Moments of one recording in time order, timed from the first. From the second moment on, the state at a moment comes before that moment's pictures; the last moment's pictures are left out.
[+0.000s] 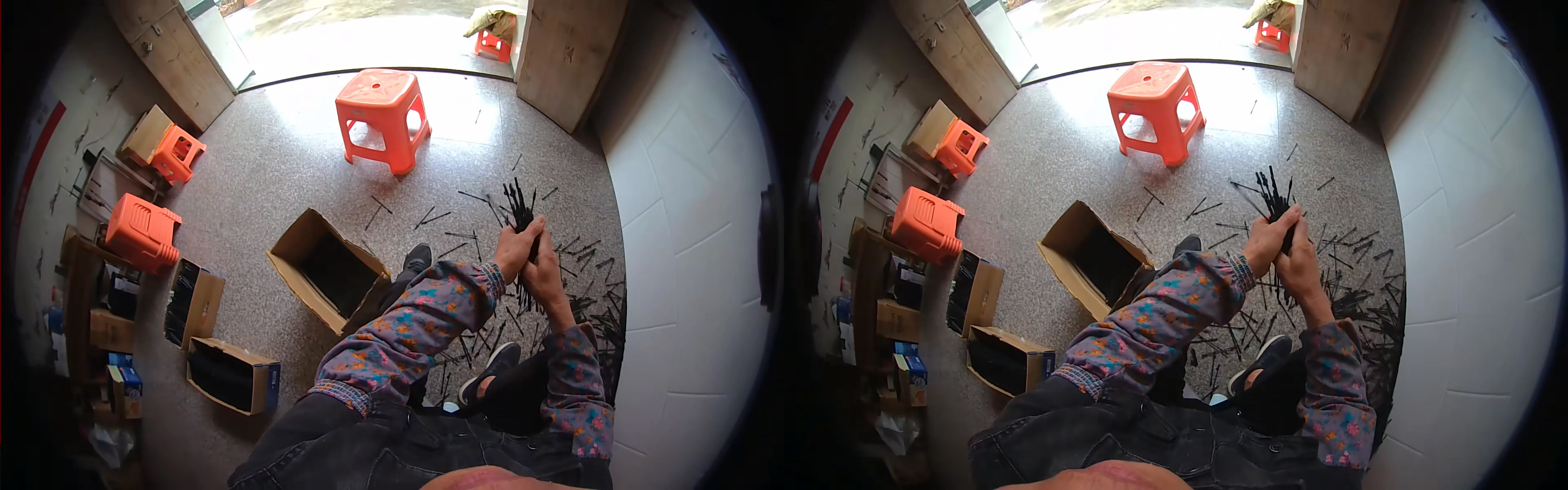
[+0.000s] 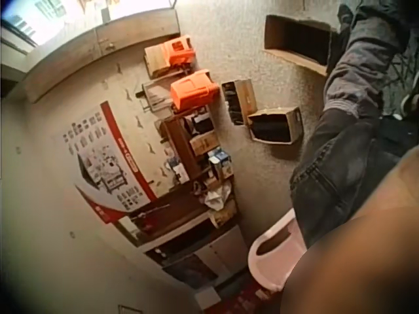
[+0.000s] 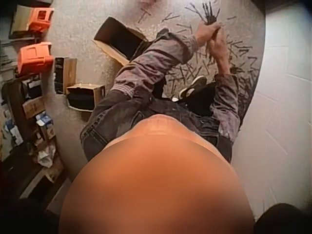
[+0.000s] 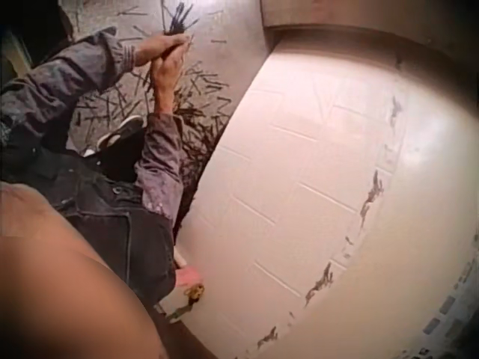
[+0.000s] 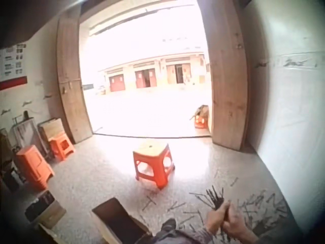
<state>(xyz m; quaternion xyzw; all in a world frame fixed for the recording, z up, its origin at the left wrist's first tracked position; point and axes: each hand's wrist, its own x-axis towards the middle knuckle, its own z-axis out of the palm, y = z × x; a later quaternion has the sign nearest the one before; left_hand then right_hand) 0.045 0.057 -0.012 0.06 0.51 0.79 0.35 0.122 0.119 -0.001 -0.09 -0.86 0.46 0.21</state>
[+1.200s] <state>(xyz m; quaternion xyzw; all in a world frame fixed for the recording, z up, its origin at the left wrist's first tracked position) -0.010 0.017 0.019 -0.06 0.26 0.91 0.32 0.115 0.124 -0.048 -0.22 -0.41 0.88 0.10</state>
